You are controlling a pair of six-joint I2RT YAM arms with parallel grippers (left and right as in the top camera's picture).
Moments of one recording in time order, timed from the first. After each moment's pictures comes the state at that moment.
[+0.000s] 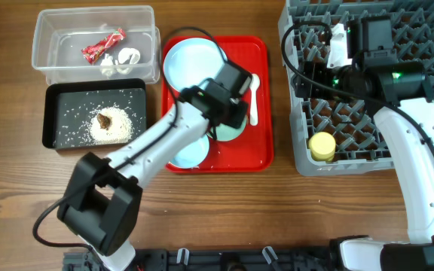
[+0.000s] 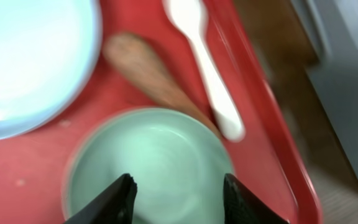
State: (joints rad) left arm -0.63 1.82 1.36 -0.59 -0.01 -0.23; right arm 0.13 1.50 1.51 -1.04 -0.20 0.21
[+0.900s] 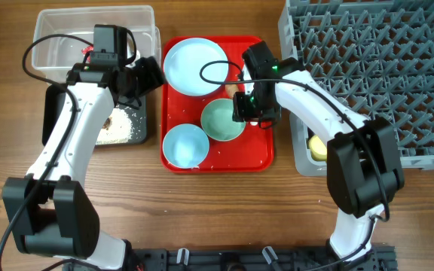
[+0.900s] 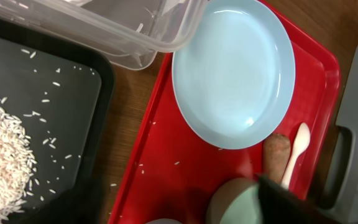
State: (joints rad) left arm -0.09 1.70 1.36 -0.72 0.19 -0.56; right arm 0.43 2.01 1.48 -0.89 -0.26 0.33
